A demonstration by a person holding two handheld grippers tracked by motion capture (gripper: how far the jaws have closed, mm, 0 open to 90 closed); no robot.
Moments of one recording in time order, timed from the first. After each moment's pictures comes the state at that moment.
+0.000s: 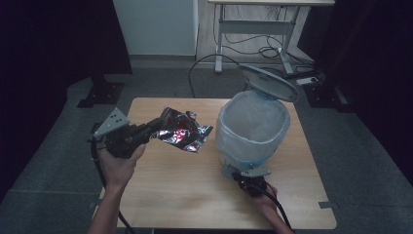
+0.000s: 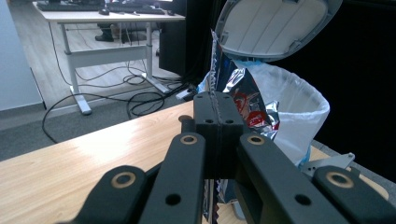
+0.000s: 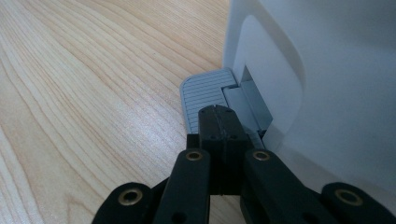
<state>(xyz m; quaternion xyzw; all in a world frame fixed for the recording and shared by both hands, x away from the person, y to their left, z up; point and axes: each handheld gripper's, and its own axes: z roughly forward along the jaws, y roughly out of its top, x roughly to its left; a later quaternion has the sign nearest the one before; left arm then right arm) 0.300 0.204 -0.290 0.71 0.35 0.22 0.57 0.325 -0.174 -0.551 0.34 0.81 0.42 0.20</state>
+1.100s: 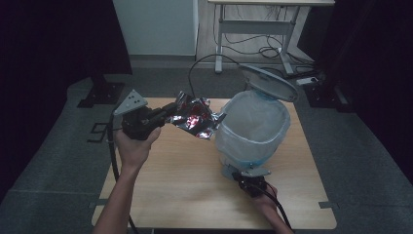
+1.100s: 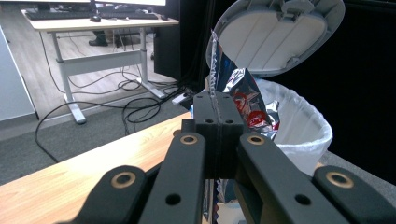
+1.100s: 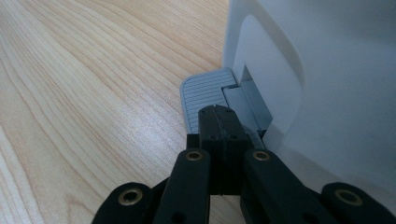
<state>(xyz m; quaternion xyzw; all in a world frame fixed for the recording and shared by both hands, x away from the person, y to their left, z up) 0.333 0.170 -0.268 0.71 0.33 0.21 0.58 0.326 -0.174 -0.551 0.34 0.81 0.43 0.20</state>
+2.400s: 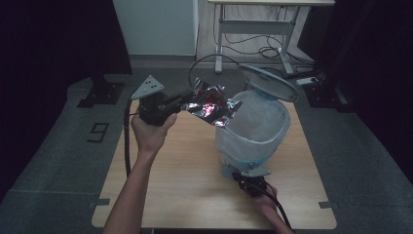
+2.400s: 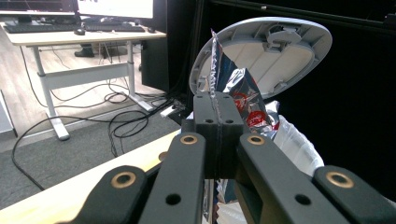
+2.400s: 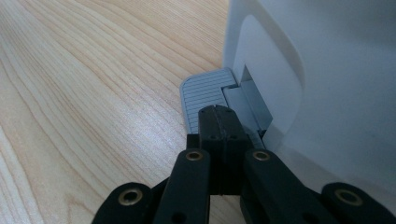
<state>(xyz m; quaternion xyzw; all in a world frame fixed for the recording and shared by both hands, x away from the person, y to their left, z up) 0.359 0.135 -0.252 0.71 0.32 0.20 0.59 0.326 -0.174 -0.551 0.34 0.81 0.43 0.20</state>
